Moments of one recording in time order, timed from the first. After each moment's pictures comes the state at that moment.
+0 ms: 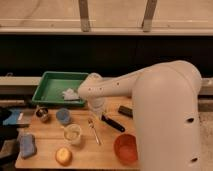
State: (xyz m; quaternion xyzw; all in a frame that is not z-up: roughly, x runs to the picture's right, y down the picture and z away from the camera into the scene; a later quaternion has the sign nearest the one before) arm 0.003 0.157 0.814 -0.29 0.22 0.37 0.86
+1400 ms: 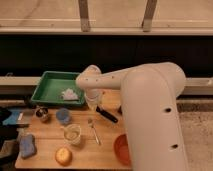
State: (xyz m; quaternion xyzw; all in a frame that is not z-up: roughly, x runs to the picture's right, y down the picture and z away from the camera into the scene) arm -0.039 0.117 0.846 -0.30 0.17 0.37 0.86
